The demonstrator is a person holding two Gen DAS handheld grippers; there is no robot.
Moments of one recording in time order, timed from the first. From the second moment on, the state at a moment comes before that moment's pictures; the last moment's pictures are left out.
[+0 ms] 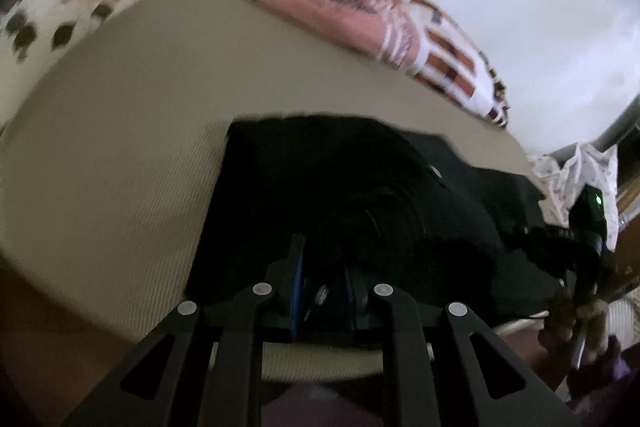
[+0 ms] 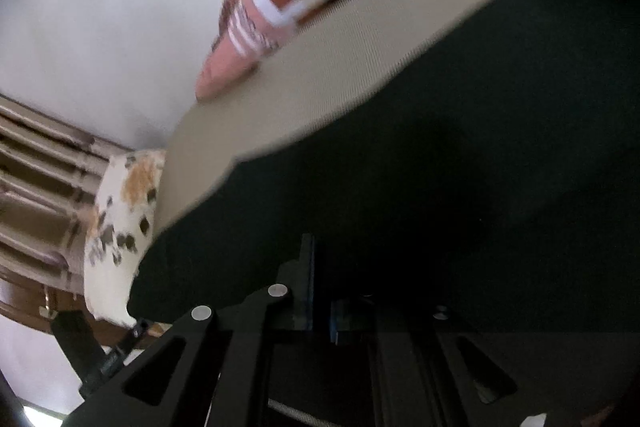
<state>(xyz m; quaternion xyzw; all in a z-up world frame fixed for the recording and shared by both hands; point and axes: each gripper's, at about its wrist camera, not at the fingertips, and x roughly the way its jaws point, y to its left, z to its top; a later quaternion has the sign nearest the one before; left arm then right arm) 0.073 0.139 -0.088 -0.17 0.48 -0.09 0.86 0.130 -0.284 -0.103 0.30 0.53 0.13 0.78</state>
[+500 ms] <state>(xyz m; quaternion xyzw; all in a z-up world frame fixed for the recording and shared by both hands) 0.027 0.094 -0.055 -0.08 0.41 0.00 0.91 0.101 -0.309 -0.166 0.44 0.51 0.19 0.71</state>
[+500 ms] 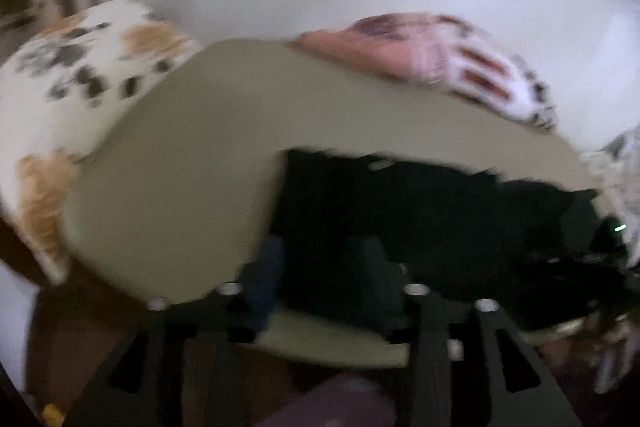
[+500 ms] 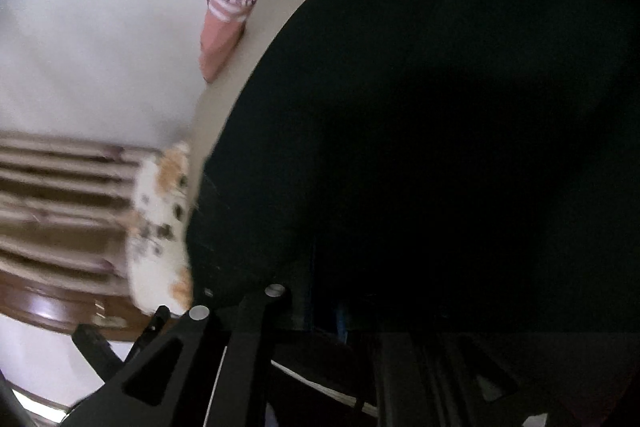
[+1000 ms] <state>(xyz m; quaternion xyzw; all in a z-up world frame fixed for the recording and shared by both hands) 0.077 0.050 -0.124 -0.08 0.51 -0.05 0.85 0.135 -0.510 -0.147 0.52 0.34 0.06 0.78</state>
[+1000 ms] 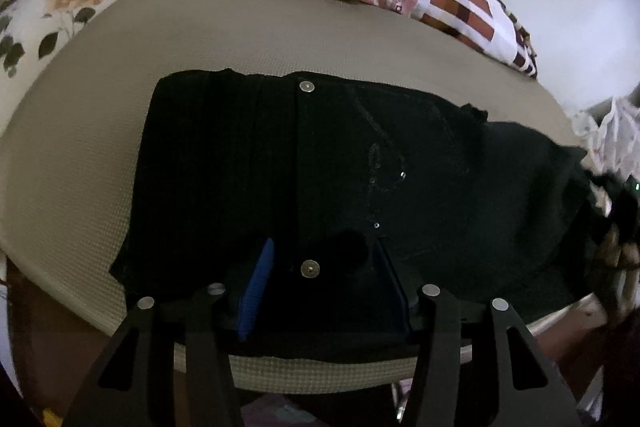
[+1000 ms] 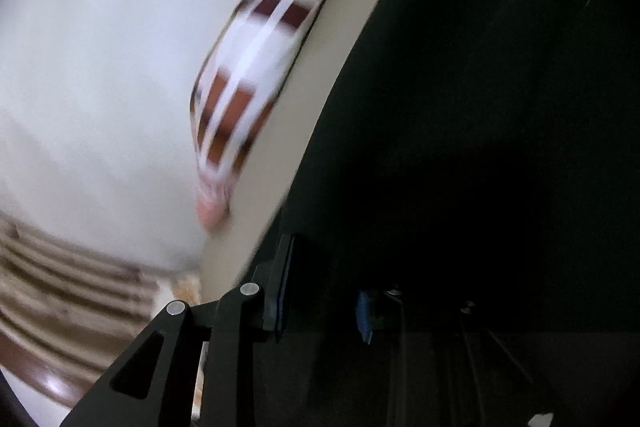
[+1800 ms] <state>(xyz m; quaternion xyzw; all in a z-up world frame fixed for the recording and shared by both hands) 0.072 0.055 -0.130 -0.07 0.51 -0.07 0.86 -0.018 -0.614 -0.159 0.57 0.34 -0.07 0.74</state>
